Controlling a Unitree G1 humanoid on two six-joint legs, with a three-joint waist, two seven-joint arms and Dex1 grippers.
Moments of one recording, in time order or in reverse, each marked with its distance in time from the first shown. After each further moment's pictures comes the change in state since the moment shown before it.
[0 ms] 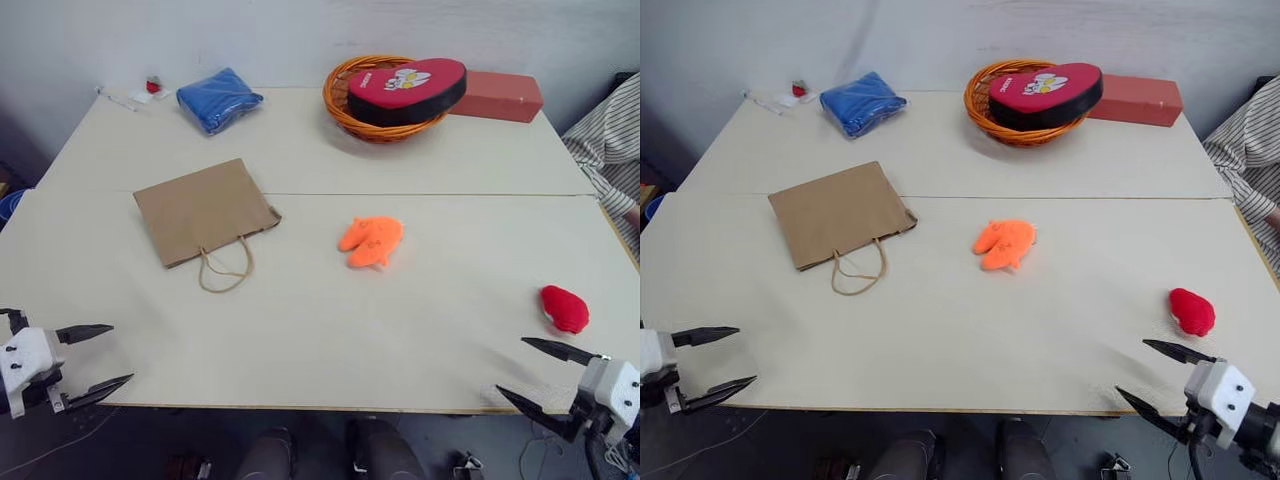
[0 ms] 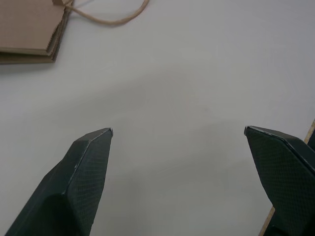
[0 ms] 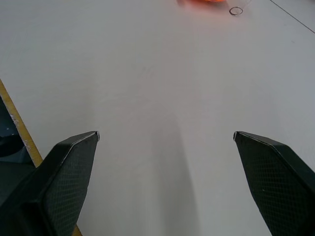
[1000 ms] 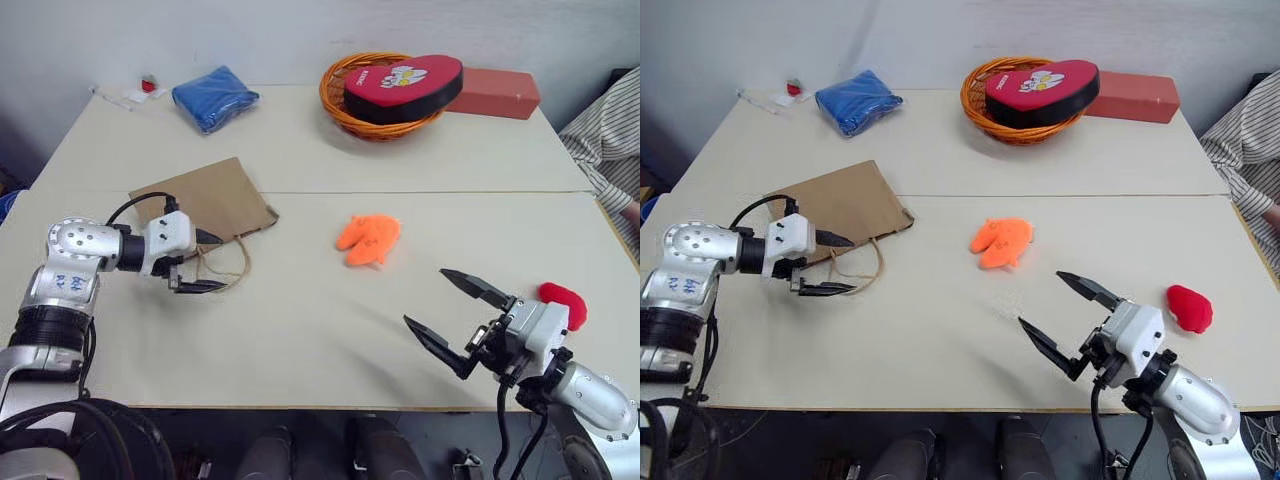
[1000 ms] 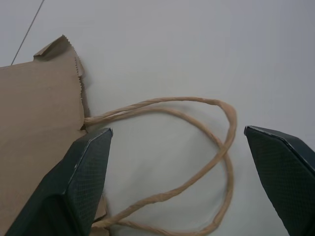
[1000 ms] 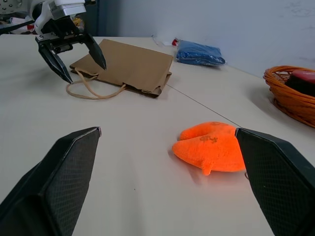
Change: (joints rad) left arm -1.050 -0.081 -0.671 0.423 0.274 0.047 -0.074; right arm -0.240 0.177 0.322 -0.444 0.076 0.264 -0.381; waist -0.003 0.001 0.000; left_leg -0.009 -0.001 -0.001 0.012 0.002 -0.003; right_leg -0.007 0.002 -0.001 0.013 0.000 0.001
